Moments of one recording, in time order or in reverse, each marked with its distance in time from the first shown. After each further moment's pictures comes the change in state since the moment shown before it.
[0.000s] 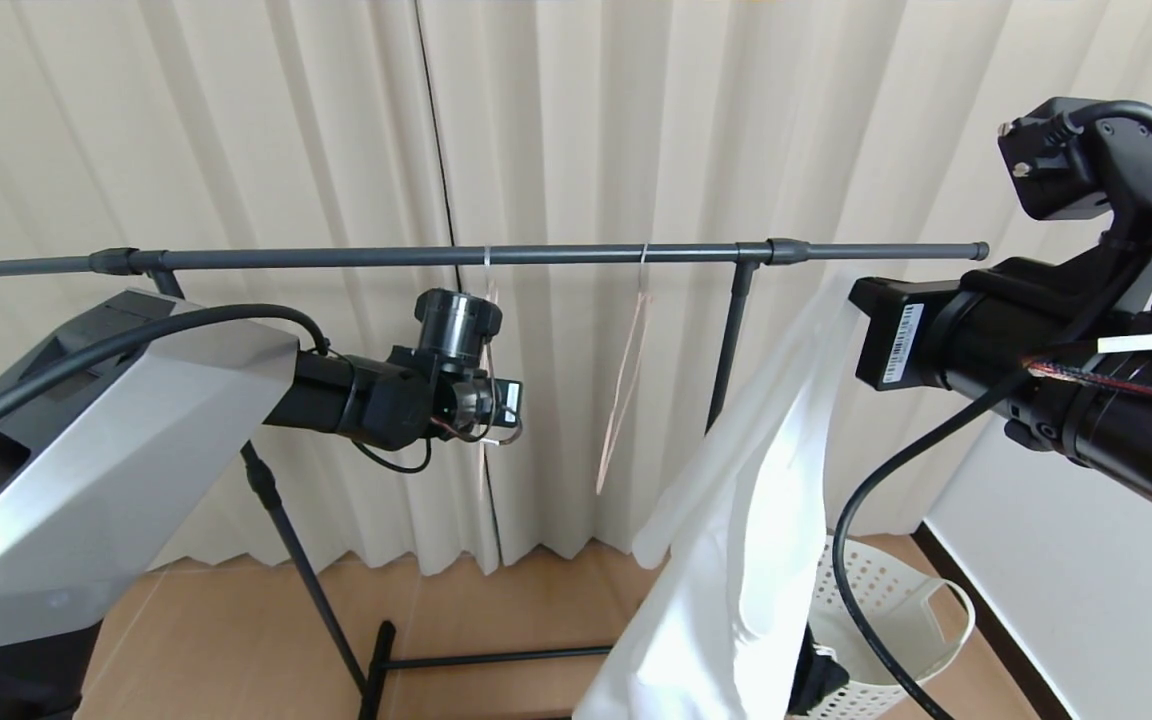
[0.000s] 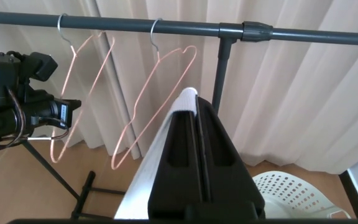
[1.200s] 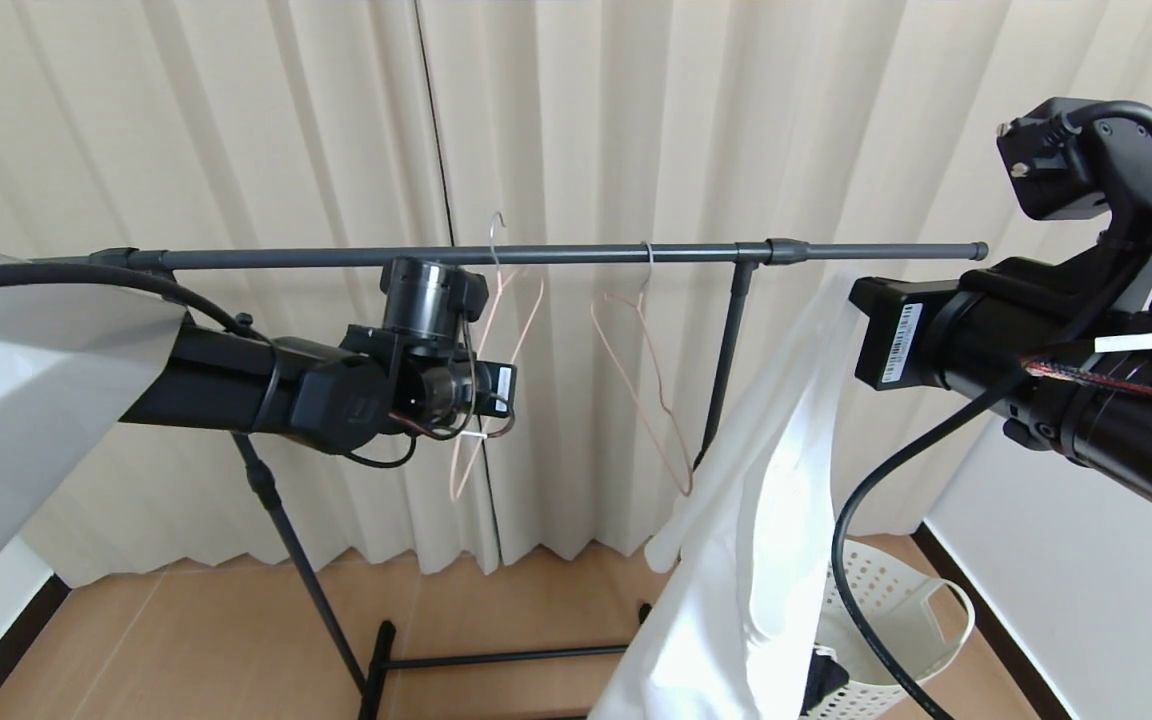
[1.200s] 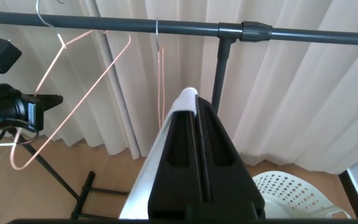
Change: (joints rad) left arm -0.038 -0.208 0.188 -0.042 -0.016 0.015; right arm 0.000 0.003 -0.001 0.000 0.000 0.000
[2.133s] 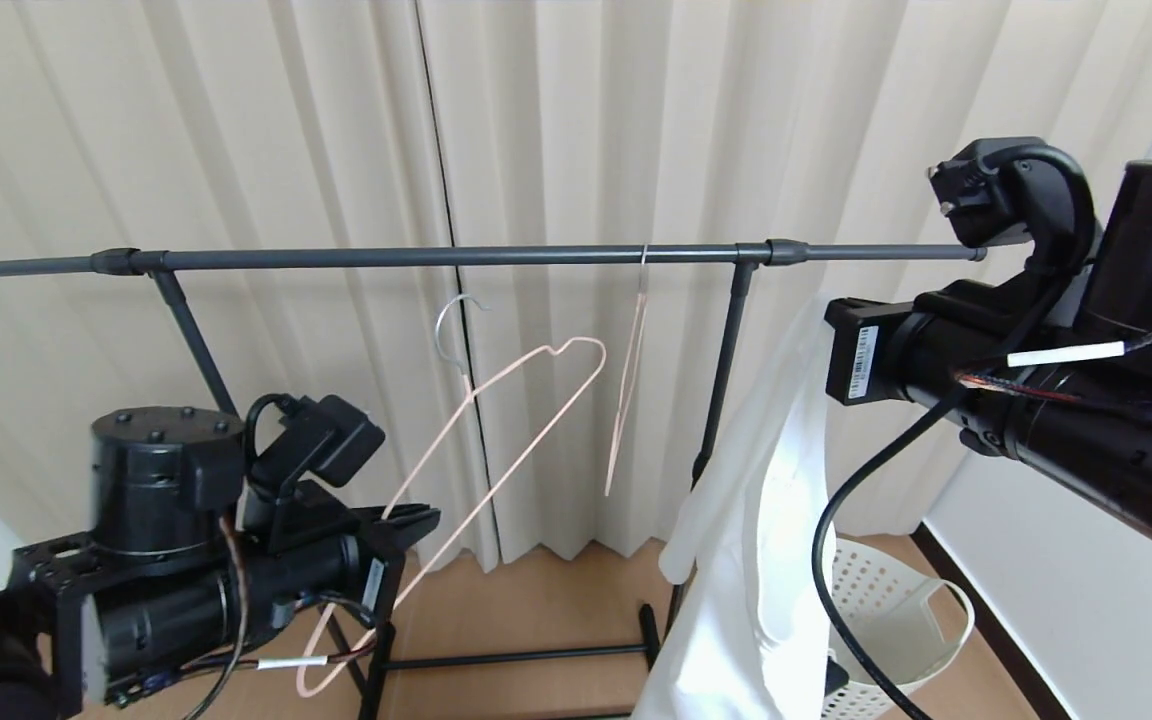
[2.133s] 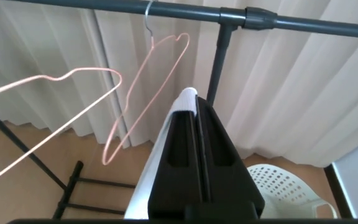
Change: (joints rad) left arm 0.001 -0.525 0.937 -0.473 -0.364 0.215; right arm -0.023 0.061 -0.006 0.002 -0.001 -0.026
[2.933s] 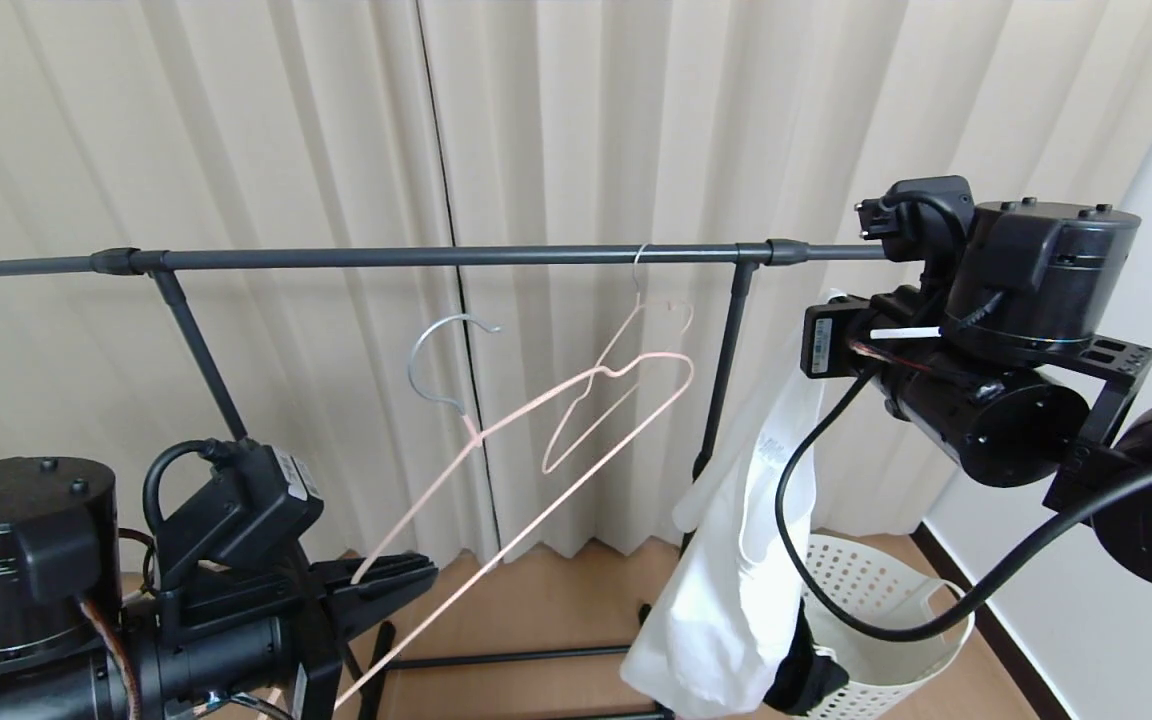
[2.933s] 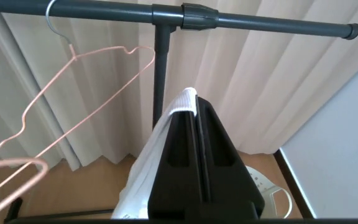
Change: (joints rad) left arm -0.022 -0.166 0.134 -0.035 -0.225 0.089; right arm -0.120 0.188 -0.039 -0.189 -0.124 -0.074
